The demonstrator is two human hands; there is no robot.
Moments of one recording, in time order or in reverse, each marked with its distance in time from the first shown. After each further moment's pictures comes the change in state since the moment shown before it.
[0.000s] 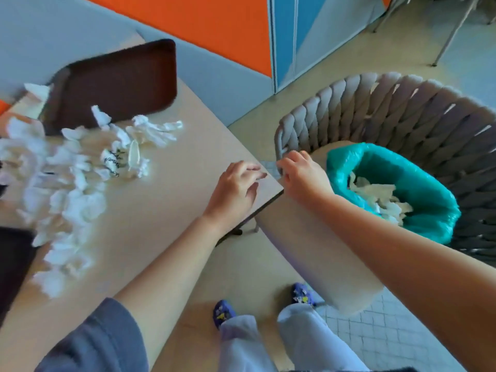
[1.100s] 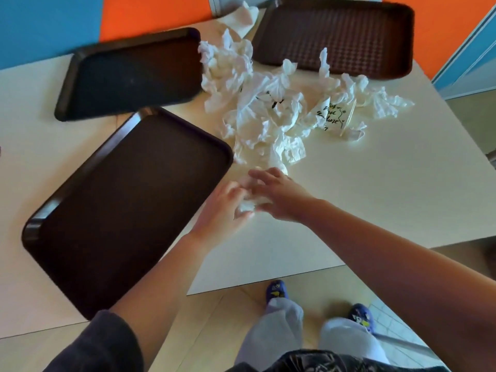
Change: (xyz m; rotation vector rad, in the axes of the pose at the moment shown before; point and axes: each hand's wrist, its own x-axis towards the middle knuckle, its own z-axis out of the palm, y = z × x) left_hand -0.334 -0.225 -0.212 0.133 0.056 -0.560; right_hand 0.023 -0.399 0.219 -0.020 -0.595 -0.614
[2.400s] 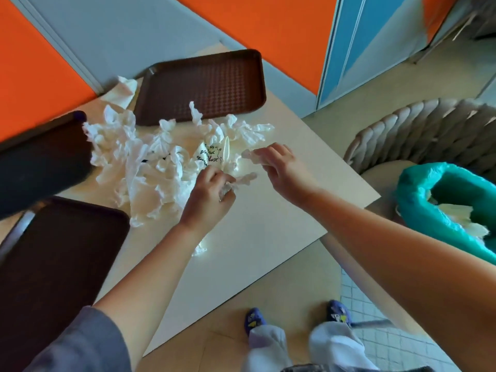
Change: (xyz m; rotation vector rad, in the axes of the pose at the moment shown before) left_hand 0.133 0.164 0.029 -0.094 0.143 0.310; right_hand -0.132 0.134 -0.115 0.109 0.818 0.208
